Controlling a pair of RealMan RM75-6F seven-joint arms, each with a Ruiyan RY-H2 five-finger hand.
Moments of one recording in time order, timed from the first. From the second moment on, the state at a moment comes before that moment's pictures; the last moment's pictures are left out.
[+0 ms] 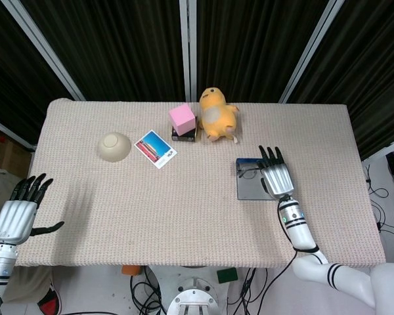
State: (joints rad) left arm -0.14 -1.18 -0.01 -1.49 1.52 1.42 0.05; right arm 0.59 -1.72 0.16 -1.15 -1.24 1.12 -0.51
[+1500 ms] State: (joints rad) left arm -0.14 -1.17 -0.01 -1.50 1.52 1.42 0.07; right arm 0.54 -1.64 0.13 -1.38 -1.17 1.12 -0.59
